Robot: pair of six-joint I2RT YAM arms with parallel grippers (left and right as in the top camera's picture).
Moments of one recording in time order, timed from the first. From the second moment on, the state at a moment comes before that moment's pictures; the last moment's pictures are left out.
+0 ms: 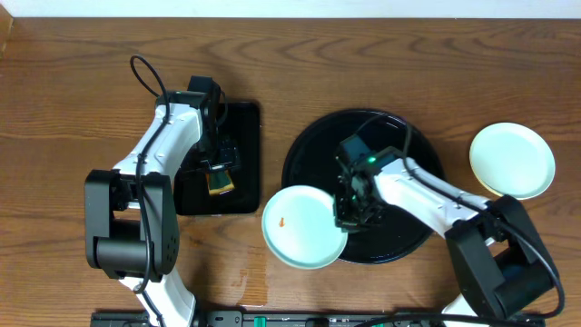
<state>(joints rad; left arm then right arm) -0.10 1.90 1.31 -1.06 0.01 -0.33 0.54 1.78 1.00 -0.87 -0.32 0.56</state>
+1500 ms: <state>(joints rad) -0.10 1.90 1.31 -1.06 0.01 -0.33 0.19 1.76 1.02 -0.73 -0.02 0.17</state>
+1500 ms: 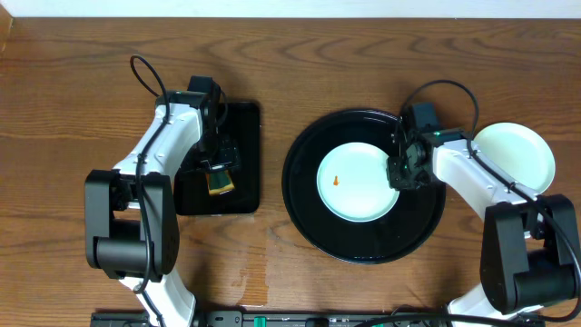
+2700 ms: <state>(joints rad) -0.10 1.90 1.31 -0.99 0.10 -0.33 0.19 1.76 1.01 -0.68 -0.07 0.33</state>
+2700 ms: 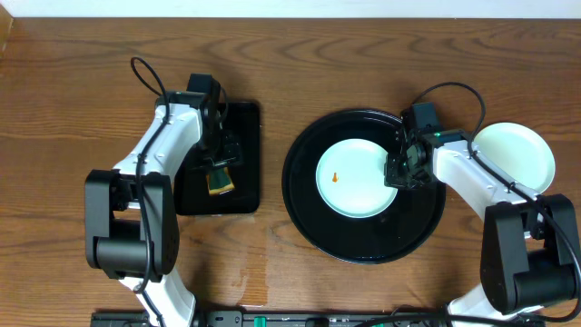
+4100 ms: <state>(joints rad) -0.10 1.81 1.09 -0.83 0.08 -0.37 0.19 1.76 1.01 -0.68 -0.07 0.33</state>
